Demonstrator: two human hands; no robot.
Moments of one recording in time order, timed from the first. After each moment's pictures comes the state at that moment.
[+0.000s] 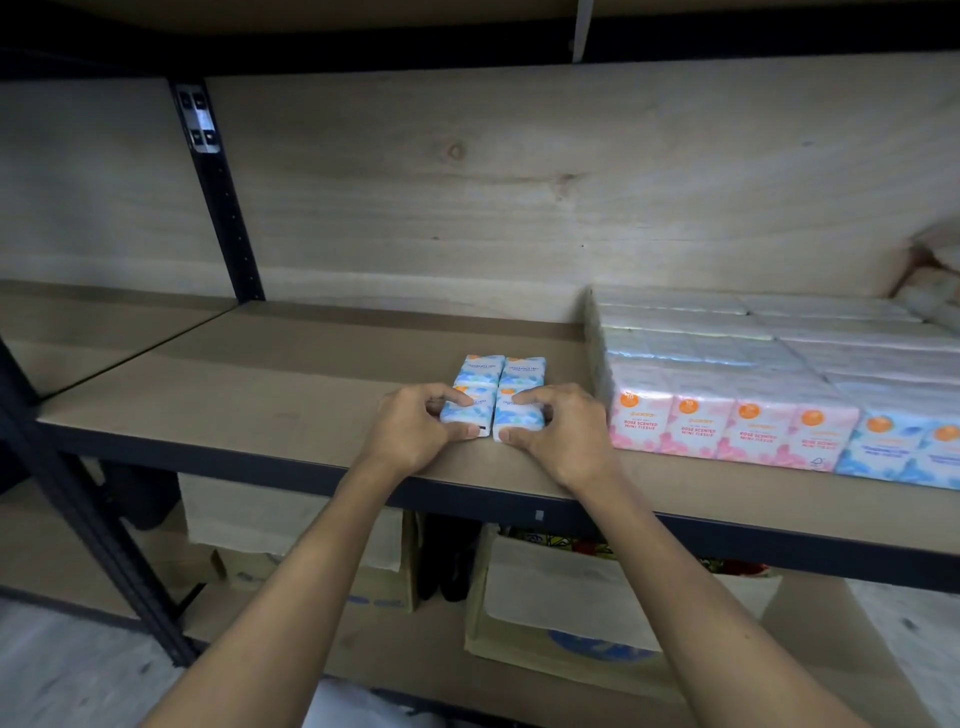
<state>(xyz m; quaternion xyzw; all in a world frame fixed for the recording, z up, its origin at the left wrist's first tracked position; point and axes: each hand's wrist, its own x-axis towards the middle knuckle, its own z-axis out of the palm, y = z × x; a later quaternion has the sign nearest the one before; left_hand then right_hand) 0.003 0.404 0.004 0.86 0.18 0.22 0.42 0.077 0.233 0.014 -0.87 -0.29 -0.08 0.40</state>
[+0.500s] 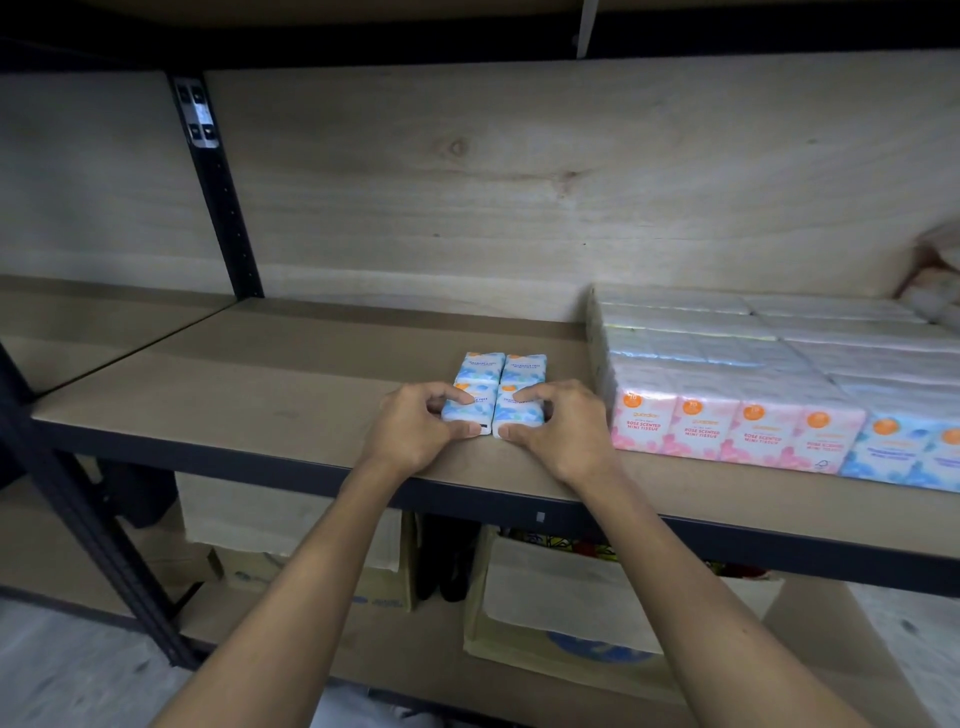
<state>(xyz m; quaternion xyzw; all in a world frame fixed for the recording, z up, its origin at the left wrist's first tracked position) 0.007 0.404 0.001 0.85 0.19 0.24 0.42 0.084 0.237 0.015 -0.87 -0.29 -0.08 0.38</state>
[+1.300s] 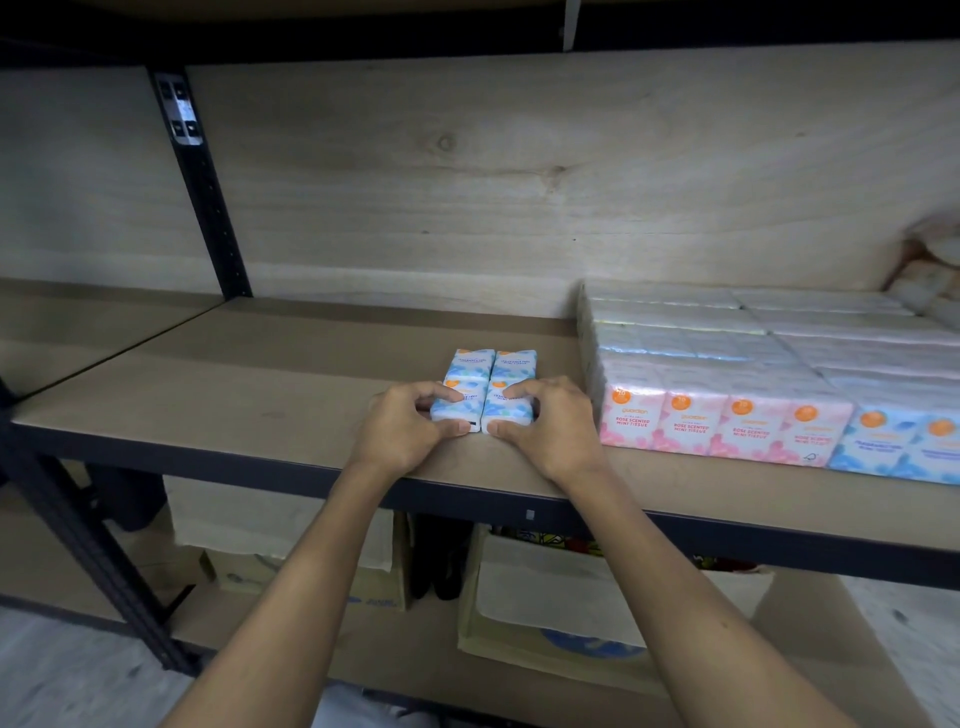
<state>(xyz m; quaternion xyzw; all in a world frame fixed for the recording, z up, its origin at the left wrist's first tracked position) 0.009 0.403 -0.002 0.85 0.19 0.25 0.42 0.089 0.239 0.009 -0.87 -0.29 -0.08 0.39</state>
